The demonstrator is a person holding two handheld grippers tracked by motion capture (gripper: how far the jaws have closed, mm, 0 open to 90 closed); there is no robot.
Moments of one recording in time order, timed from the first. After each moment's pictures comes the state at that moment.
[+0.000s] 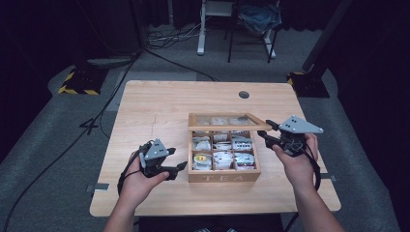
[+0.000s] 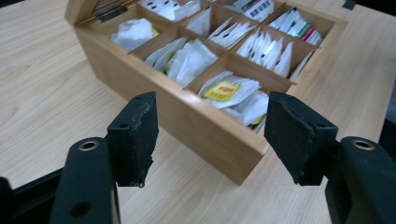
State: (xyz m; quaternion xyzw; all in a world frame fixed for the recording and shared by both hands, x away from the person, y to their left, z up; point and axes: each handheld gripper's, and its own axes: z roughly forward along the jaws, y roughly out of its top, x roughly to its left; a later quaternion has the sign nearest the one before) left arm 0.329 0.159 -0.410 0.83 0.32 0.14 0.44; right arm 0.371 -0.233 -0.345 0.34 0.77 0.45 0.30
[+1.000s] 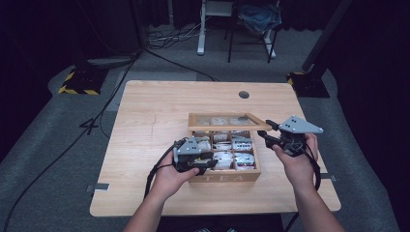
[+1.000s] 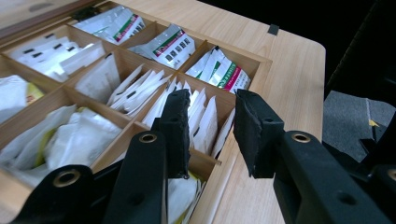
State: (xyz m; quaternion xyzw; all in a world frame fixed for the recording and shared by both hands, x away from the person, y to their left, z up) left arm 0.352 0.081 -0.418 0.83 0.24 0.05 0.49; right arm 0.371 -0.233 -0.345 0.34 0.77 0.45 0.30
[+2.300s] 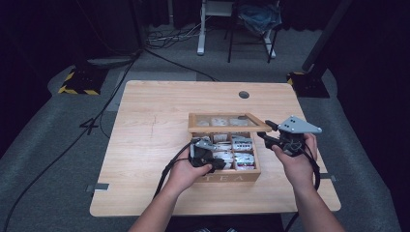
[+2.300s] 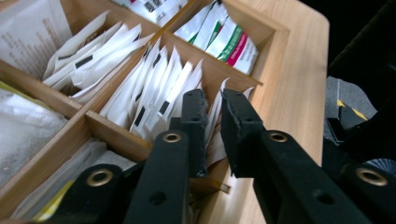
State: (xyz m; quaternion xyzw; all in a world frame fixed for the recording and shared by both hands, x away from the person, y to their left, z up) left arm 0.380 0.046 -0.446 0.86 0.27 -0.03 0.43; right arm 0.373 -0.232 -0.348 0.34 0.78 0.44 0.30
